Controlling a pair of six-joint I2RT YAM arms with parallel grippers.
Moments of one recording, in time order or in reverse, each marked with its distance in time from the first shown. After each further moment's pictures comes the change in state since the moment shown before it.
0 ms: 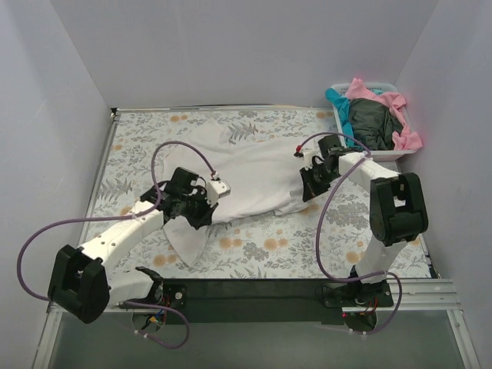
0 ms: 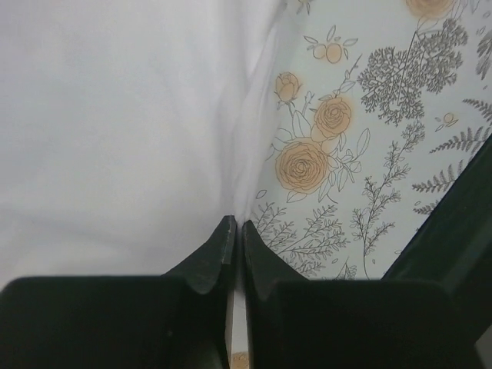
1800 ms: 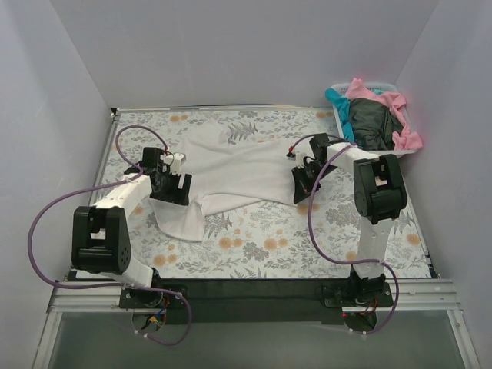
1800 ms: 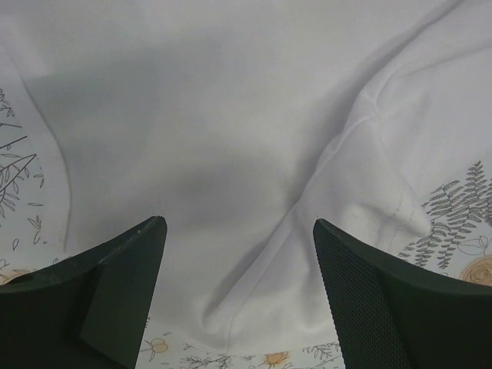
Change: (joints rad) left arm 0.465 0.301 0.156 0.057 -0.120 -0.190; right arm -0.006 0.251 0.217 -0.163 -0.134 -0.009
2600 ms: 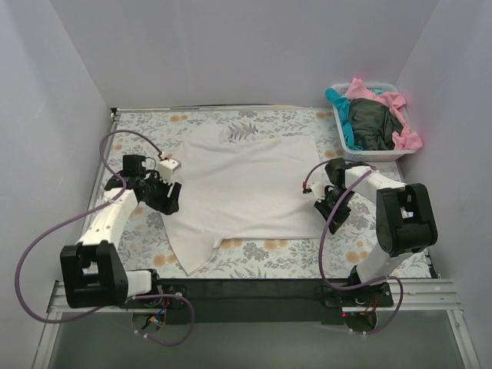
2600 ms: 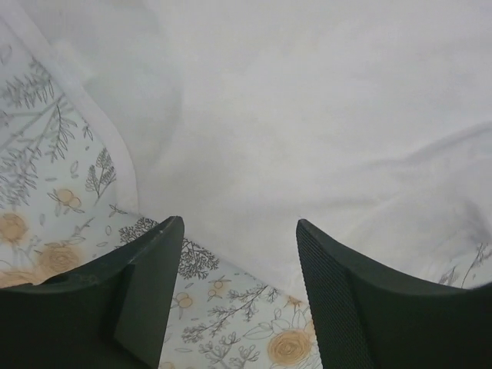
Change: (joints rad) left arm 0.113 -0.173 -0.077 -0.109 0.153 0.244; right arm -0.036 -0.378 -0.414 -0.151 0.385 -0.295
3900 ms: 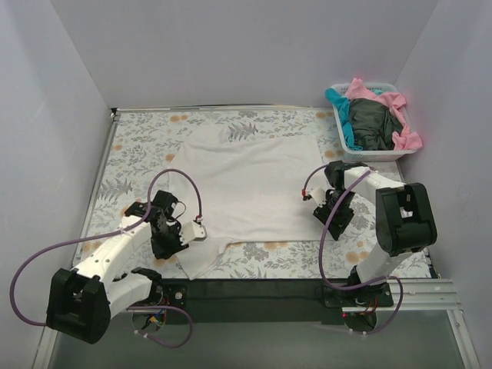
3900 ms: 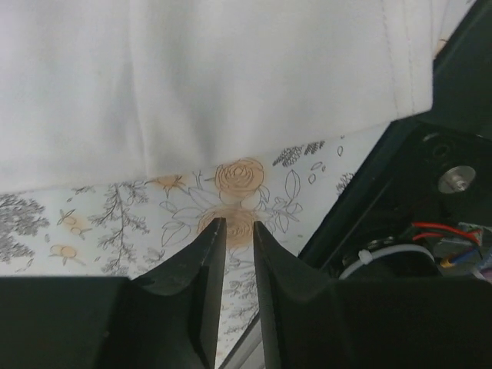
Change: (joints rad) left arm -0.360 -0.267 -0.262 -0.400 -0.211 0.522; right arm -0.003 0.016 -0.008 -0.025 0.086 -0.097
